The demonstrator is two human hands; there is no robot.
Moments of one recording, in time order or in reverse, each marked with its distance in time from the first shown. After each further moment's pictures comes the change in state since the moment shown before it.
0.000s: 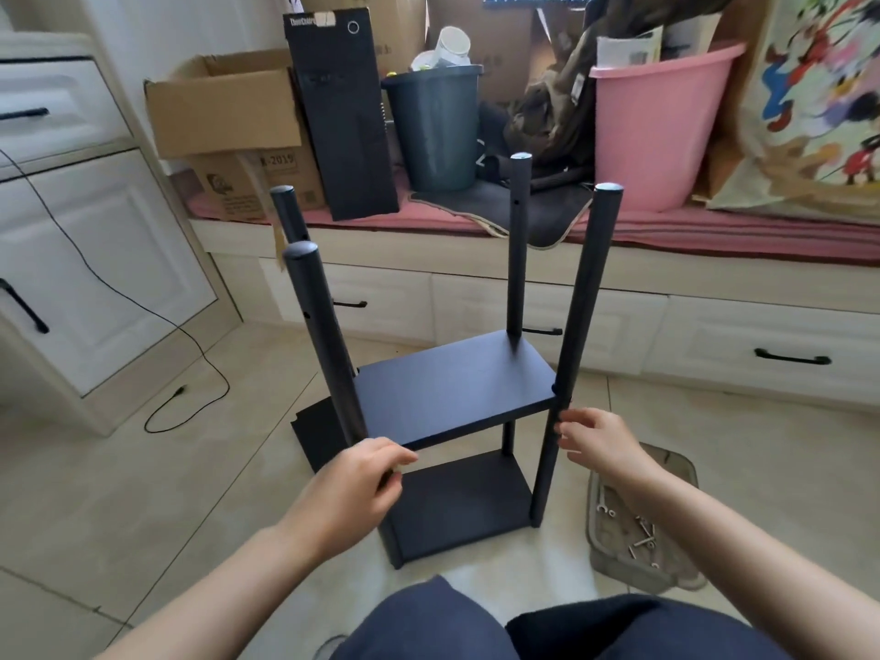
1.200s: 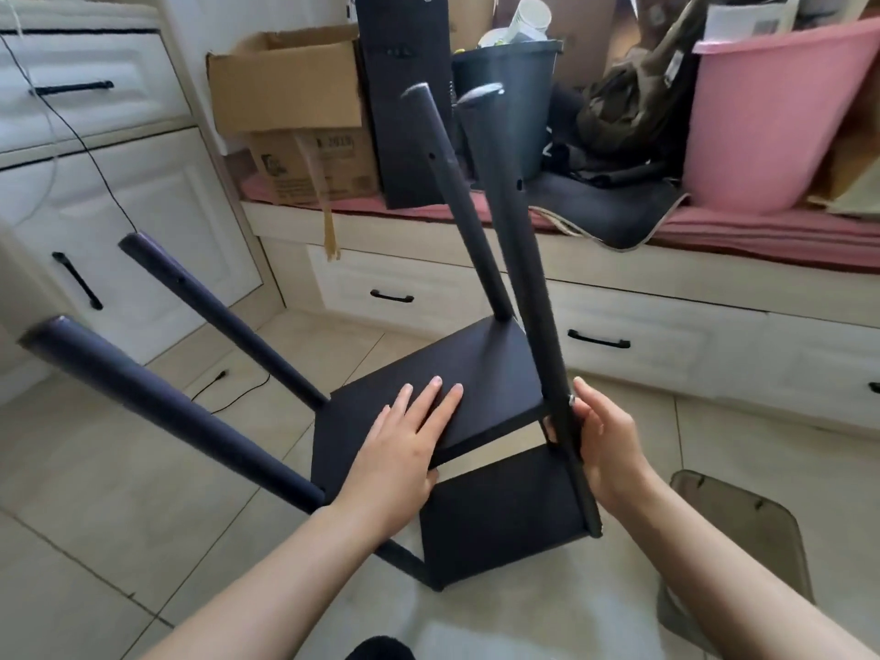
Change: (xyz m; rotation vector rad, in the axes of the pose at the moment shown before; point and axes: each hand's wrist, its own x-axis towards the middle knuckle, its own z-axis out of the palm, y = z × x) left_hand 0.042 -0.044 0.003 0.286 -0.001 -0.102; right_hand 0.022 -0.053 0.086 0.630 -0.287 -0.062
